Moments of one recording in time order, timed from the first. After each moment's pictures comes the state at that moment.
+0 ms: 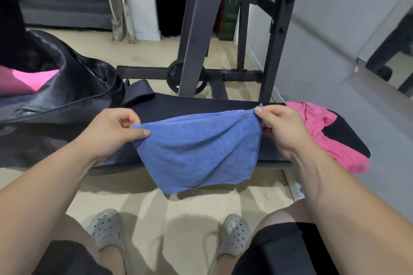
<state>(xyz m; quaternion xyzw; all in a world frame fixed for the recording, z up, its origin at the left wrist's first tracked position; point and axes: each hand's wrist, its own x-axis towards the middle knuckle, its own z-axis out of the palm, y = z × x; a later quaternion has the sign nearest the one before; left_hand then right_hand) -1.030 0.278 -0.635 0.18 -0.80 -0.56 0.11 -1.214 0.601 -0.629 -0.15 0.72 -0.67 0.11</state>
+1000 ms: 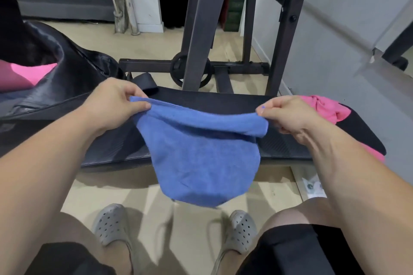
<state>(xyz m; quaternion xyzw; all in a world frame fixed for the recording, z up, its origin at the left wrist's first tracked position) -1.067 0.259 -0.612 0.21 -0.89 -0.37 0.16 -1.246 0.593 -0.622 -0.10 0.83 -0.52 0.17</state>
